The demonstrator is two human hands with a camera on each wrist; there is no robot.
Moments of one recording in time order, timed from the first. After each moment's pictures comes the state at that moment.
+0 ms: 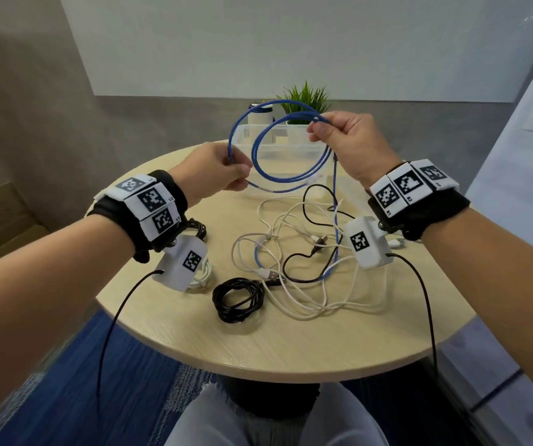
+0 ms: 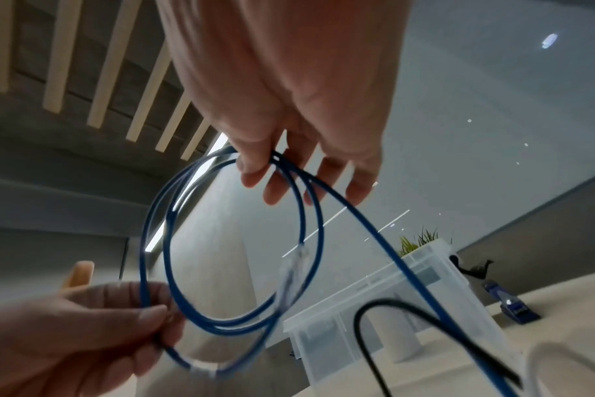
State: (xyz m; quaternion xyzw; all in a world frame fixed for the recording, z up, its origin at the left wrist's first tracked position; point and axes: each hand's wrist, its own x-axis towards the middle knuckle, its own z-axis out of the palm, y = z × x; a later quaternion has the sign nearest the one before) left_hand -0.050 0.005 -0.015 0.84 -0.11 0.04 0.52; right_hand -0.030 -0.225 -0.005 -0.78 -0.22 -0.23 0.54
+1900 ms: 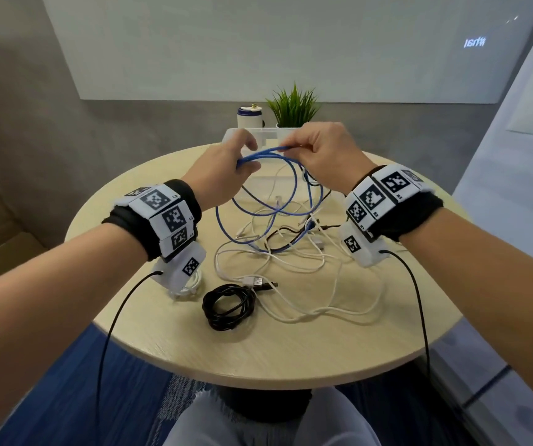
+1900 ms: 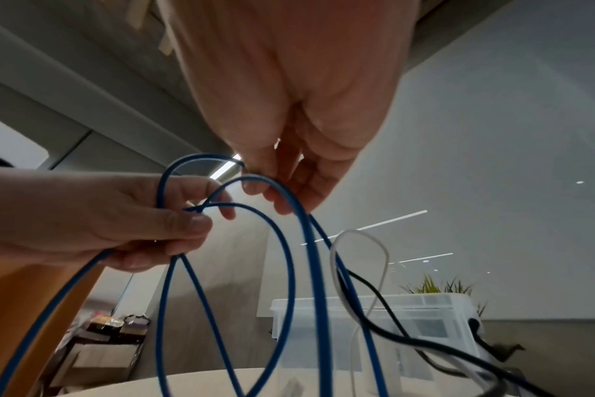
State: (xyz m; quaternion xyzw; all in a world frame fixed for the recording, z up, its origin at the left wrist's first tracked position) left_hand -0.047 -0.021 -0.013 0.92 -0.20 0.21 0.25; right_hand -0.041 -0.213 -0.001 -0.88 -0.26 -0.26 0.30
